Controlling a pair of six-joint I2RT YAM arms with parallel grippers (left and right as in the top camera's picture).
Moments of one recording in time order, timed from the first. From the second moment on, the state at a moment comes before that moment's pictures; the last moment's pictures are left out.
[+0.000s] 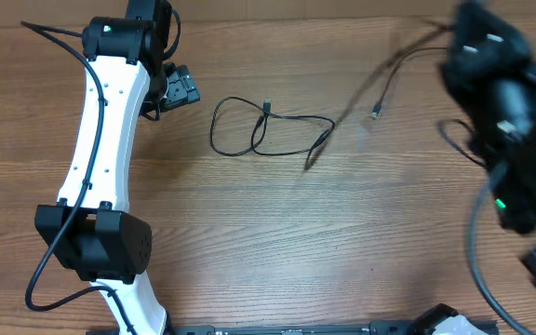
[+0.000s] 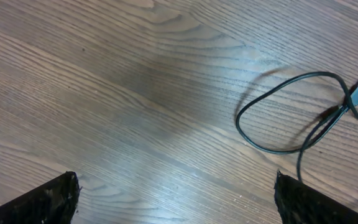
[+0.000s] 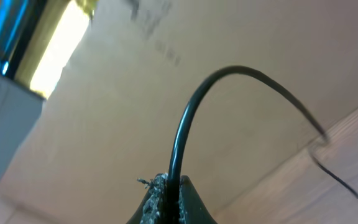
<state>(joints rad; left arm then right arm) -0.11 1.98 2.08 -1.48 -0.17 -0.54 0.54 1.18 1.91 -0.81 0.54 0.96</state>
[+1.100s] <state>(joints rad) -0.11 1.98 2.08 -1.49 -0.17 -0.54 0.54 1.13 1.91 -1.20 0.13 0.20</state>
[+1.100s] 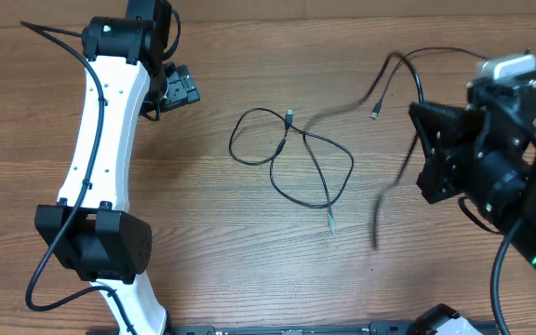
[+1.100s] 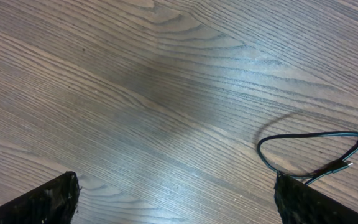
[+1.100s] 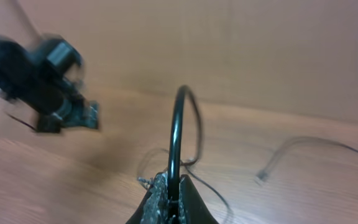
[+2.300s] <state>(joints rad) -0.11 1.98 2.08 -1.49 -0.17 -0.54 0.52 1.38 1.91 -0.92 0.71 0.75</state>
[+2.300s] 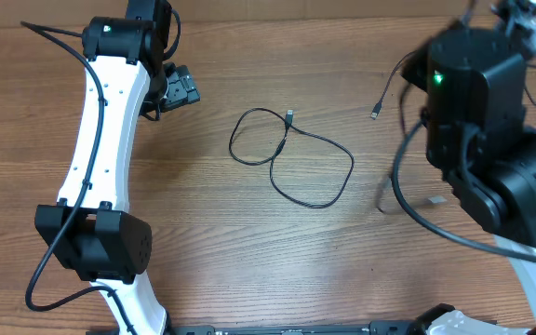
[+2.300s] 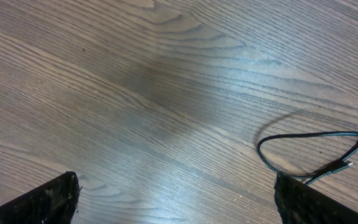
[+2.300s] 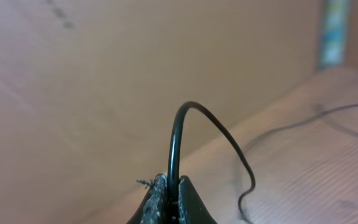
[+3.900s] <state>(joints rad) -0.11 1.98 2.08 -1.49 -0.17 -0.54 -0.35 1.68 1.91 -1.17 -0.24 0.77</state>
